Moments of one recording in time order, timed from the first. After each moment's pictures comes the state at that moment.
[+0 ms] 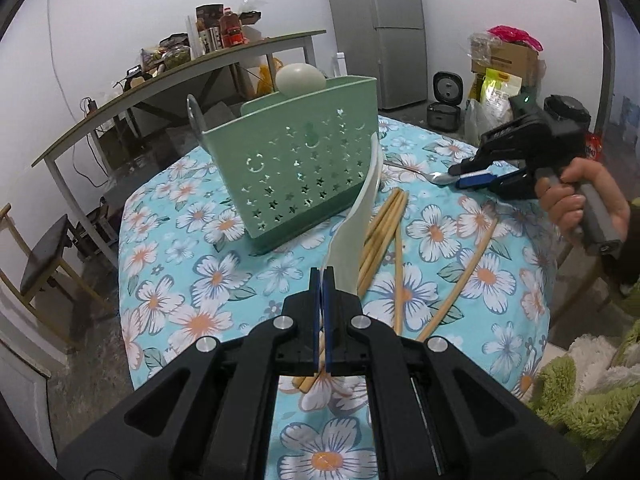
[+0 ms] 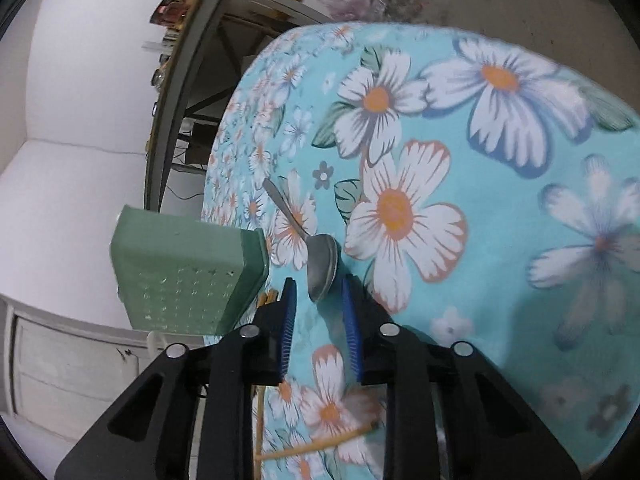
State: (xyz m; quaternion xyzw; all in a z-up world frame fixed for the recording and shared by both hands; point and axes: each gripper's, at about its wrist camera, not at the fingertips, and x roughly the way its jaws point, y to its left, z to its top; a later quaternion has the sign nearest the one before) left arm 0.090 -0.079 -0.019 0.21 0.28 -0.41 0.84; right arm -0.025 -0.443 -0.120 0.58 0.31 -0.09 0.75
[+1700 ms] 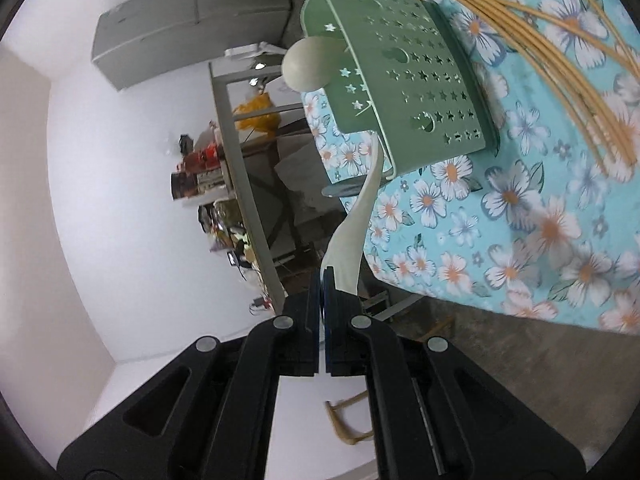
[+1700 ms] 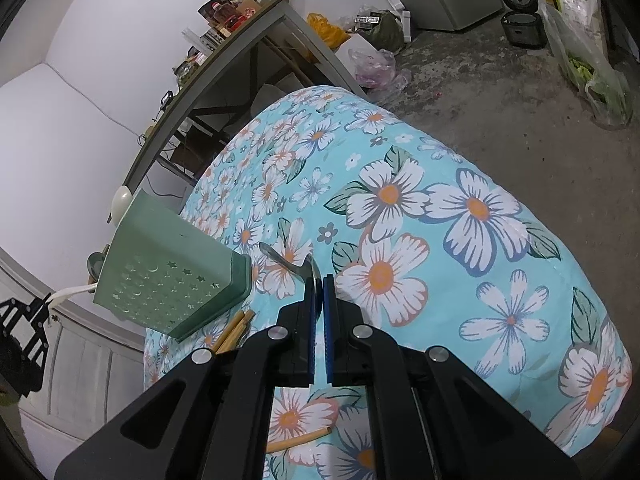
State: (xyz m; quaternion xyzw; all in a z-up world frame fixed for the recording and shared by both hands) left arm 0.148 -0.123 0.033 0.81 -0.02 -0.21 0.55; right arm -0.042 -0.435 -0.069 0.41 0.29 -0.17 0.85
